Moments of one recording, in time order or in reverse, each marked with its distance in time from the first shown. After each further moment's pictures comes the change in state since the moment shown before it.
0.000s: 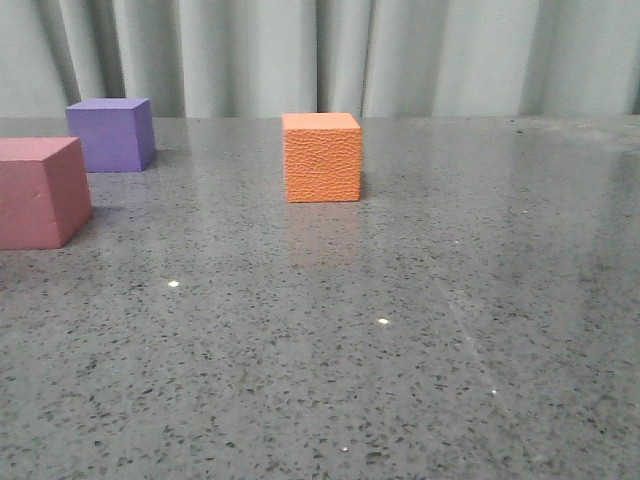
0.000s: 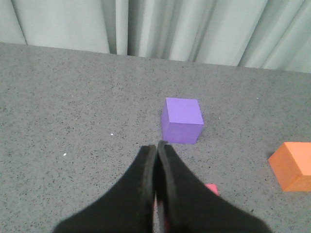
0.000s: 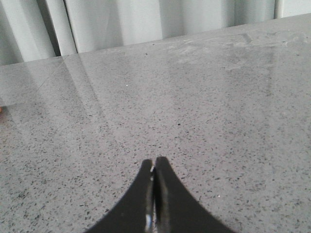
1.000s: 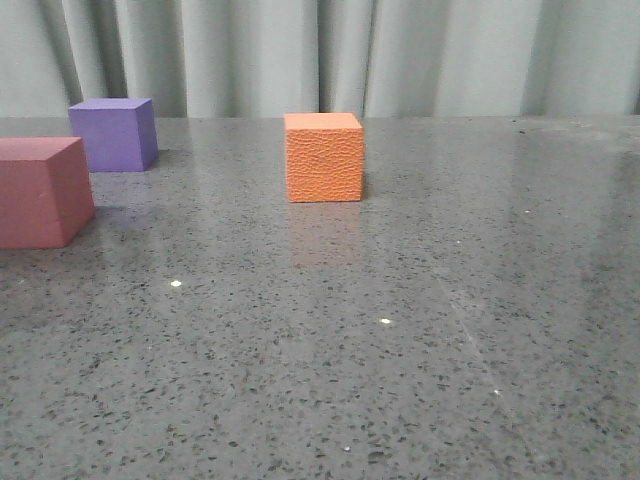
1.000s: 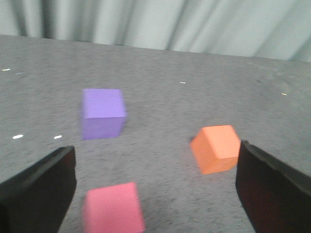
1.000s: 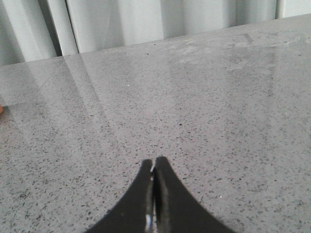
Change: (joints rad) left arm -0.114 0.143 -0.069 -0.313 -0.040 0.168; right arm 0.000 0.000 0.000 0.000 0.000 0.000
